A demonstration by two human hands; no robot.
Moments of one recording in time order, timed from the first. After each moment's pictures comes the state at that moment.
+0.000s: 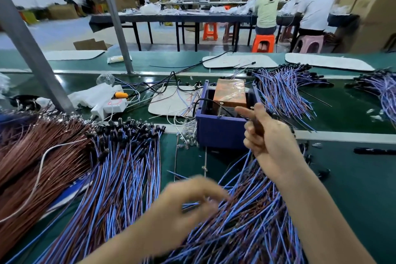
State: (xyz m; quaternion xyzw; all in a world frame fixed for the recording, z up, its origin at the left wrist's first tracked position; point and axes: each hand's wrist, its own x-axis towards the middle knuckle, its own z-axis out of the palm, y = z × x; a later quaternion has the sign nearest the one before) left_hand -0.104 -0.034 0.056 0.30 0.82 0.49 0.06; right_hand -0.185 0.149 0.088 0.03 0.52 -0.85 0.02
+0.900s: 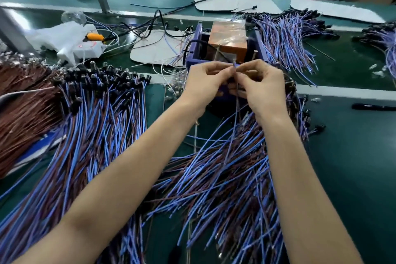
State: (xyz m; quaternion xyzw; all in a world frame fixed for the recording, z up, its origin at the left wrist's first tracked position) left_hand -0.236 0.034 0.043 0.03 0.70 0.71 0.00; right_hand -0.222 0.151 0.043 0.03 0.77 -0.62 -0.15
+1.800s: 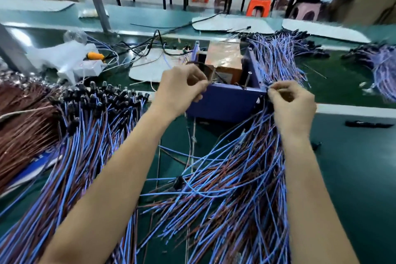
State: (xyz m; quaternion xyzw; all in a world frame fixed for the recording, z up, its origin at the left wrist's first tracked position) left_hand -0.255 -0.014 0.059 0.13 0.85 0.49 -0.12; right_hand -0.225 0.200 0.043 0.12 0.83 -0.46 -0.30
